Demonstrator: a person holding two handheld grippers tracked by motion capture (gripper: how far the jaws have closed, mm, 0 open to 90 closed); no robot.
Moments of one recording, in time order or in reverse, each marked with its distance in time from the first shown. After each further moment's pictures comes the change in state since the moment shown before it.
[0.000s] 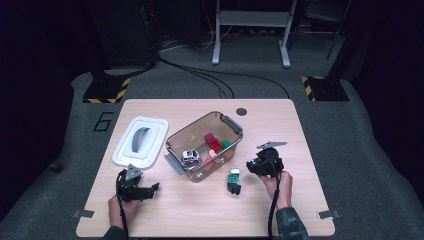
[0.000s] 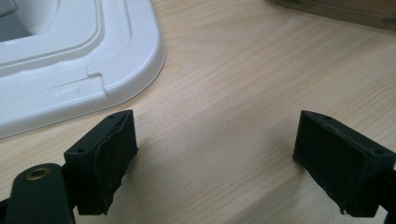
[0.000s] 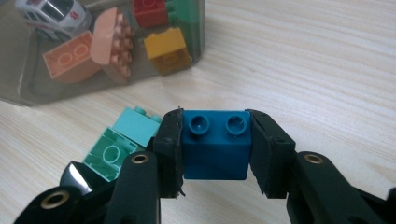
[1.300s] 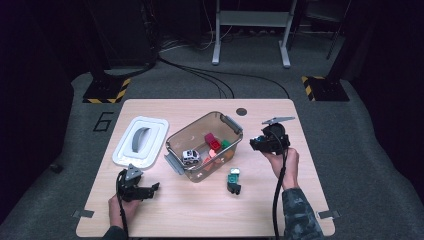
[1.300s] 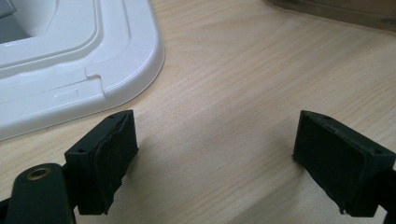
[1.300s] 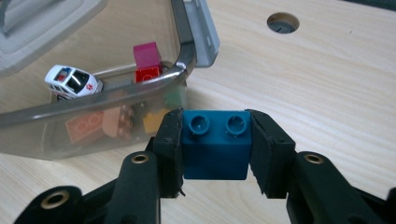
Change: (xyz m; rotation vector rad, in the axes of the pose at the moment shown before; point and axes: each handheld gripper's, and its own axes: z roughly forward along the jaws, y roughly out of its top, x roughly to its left) left arm 0.000 0.001 0.000 0.003 -0.008 -0.002; right arm -0.012 0.067 -0.039 -0.065 -0.011 -0.028
